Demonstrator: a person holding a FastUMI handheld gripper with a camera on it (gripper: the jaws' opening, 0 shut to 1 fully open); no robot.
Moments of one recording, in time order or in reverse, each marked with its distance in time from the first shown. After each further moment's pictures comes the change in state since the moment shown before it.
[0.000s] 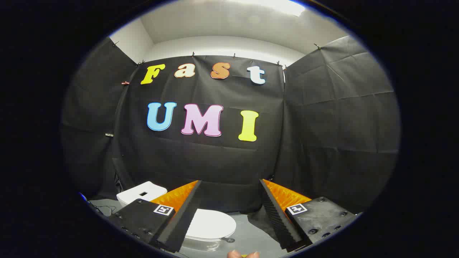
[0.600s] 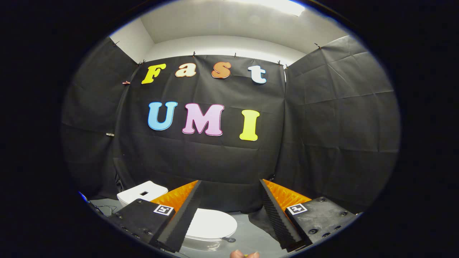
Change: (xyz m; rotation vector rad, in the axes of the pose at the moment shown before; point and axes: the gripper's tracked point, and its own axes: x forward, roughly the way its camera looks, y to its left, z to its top) arm 0.003 0.002 -0.004 -0.002 0.003 0.006
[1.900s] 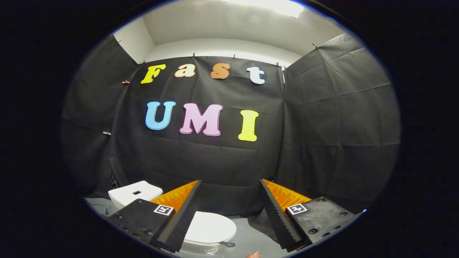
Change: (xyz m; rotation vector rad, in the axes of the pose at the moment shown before) arm 0.033 -0.007 -0.055 -0.013 -0.063 -0.014
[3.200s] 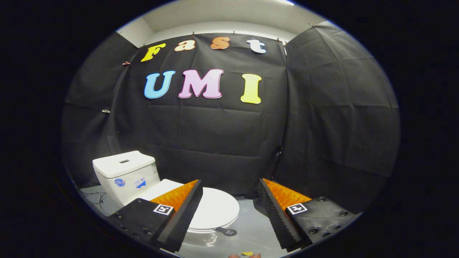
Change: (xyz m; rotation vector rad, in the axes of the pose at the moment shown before) arm 0.044 -0.017 -0.210 0.063 0.187 0.037
